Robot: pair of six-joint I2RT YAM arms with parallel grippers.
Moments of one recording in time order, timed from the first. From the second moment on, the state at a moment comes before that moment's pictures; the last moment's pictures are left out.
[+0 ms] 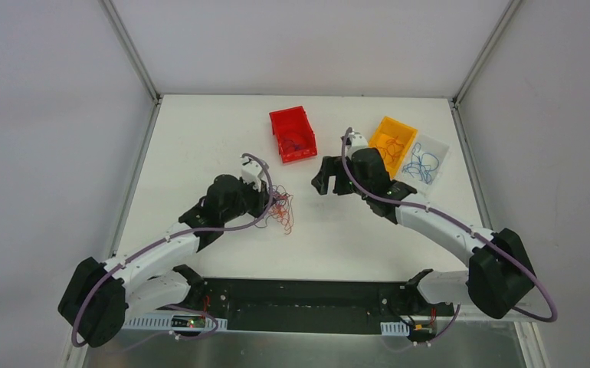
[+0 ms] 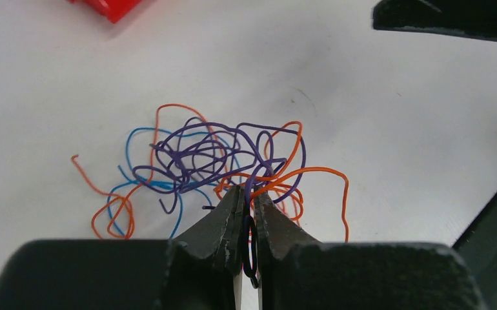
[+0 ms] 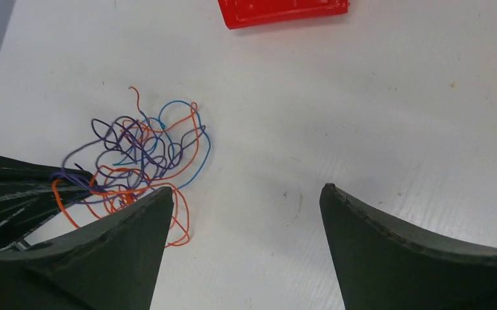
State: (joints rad) left arm -0.60 0.98 0.46 0.13 0.11 -0.23; right arm 0.66 1.31 0.86 -0.11 -0.01 0.45
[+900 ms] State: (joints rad) left arm -0.67 1.23 0.51 0.37 0.23 -0.16; right arm 0.66 1.37 0.69 0.20 0.02 0.59
